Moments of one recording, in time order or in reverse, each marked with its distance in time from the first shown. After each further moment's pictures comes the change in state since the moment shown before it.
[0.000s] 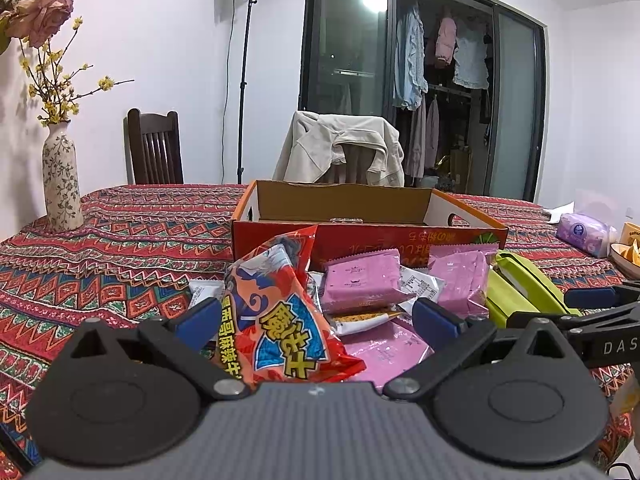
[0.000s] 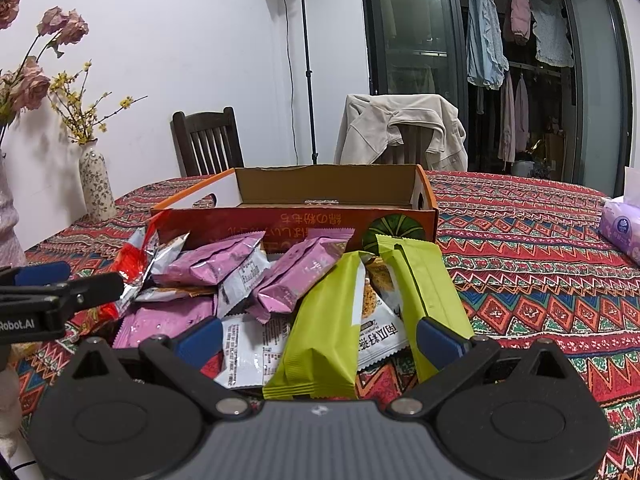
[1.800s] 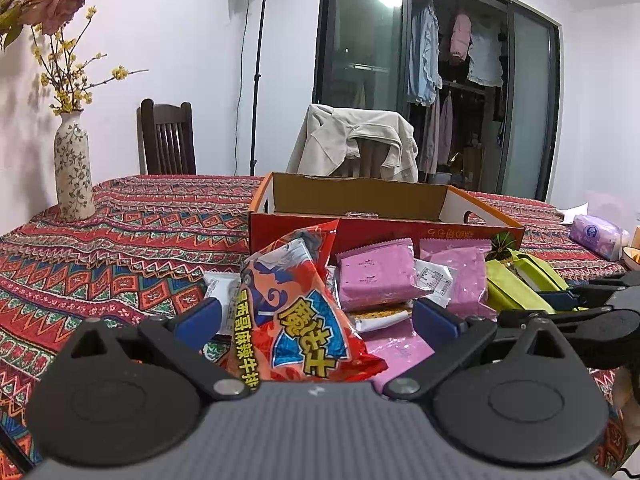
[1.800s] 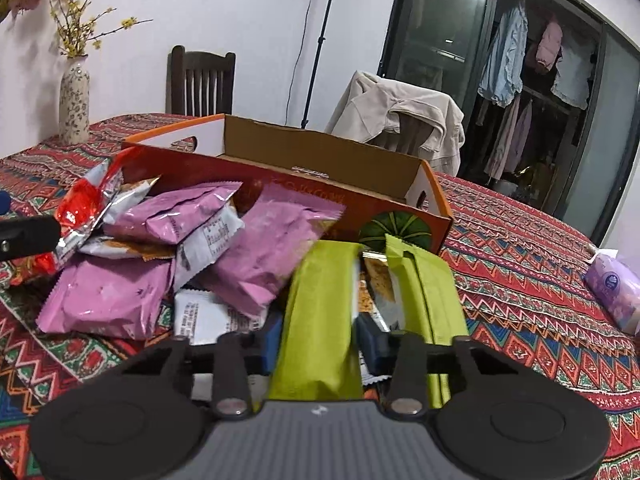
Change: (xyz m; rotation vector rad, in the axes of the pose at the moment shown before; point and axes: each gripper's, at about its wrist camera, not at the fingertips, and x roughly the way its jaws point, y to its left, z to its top) left arm 0.003 0.005 -0.001 -0.029 0.024 0.034; right arm 0.044 0.018 0.006 -0.205 0.094 -0.122
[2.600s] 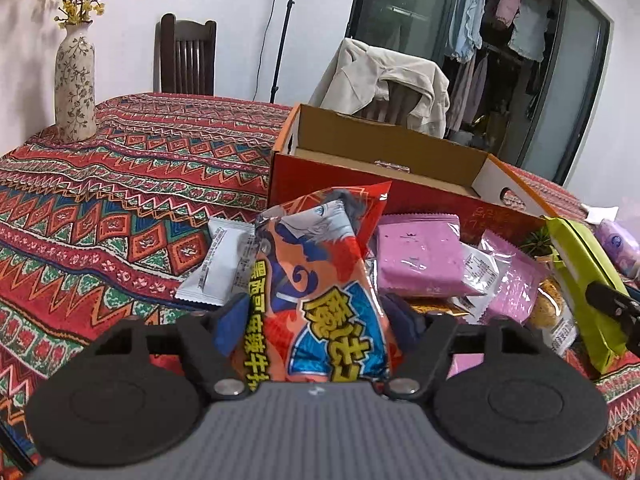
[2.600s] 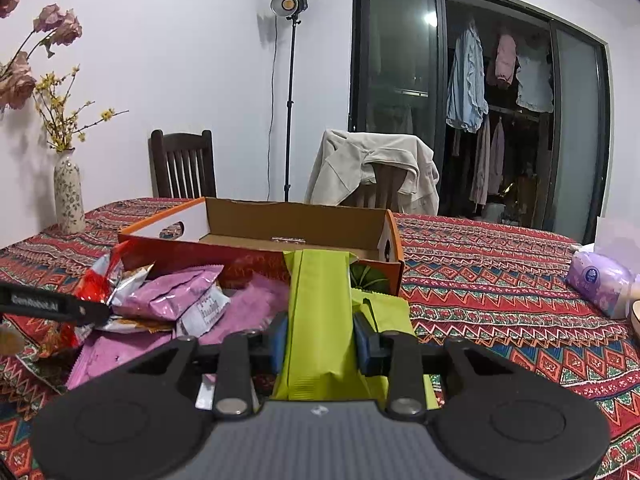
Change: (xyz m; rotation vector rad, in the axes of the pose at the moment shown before) left arm 0.047 0.024 0.013 -0.144 0.212 0.015; right arm -0.041 -0.025 0.001 0.138 -0.195 0.002
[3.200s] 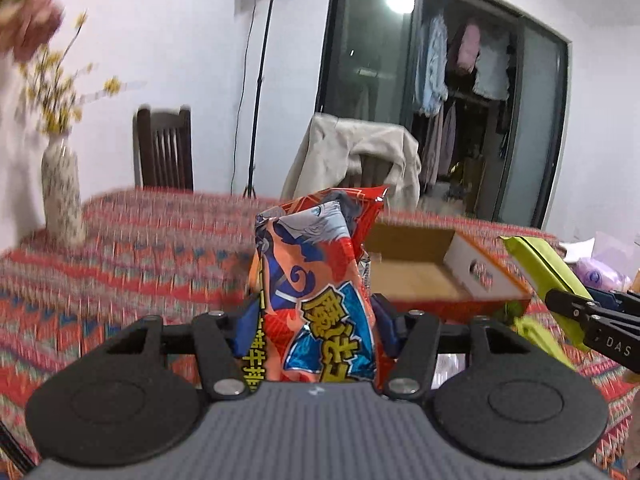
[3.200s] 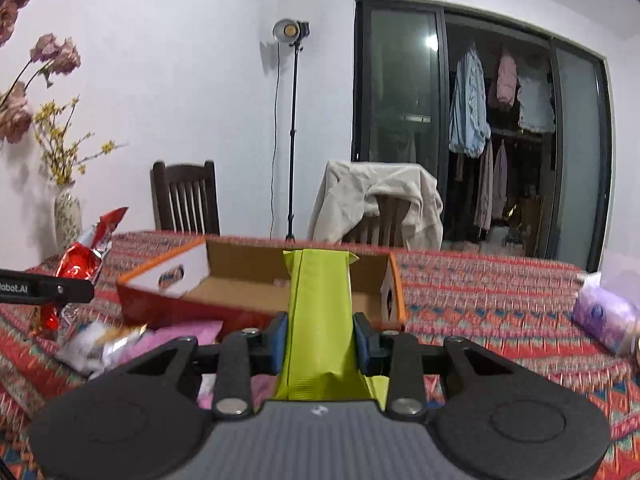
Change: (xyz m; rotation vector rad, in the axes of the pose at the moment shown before) left arm -0.037 -0.027 0.051 0.109 -0.227 -0.029; right arm 0.013 -0.006 0.040 0.000 -0.103 0.001
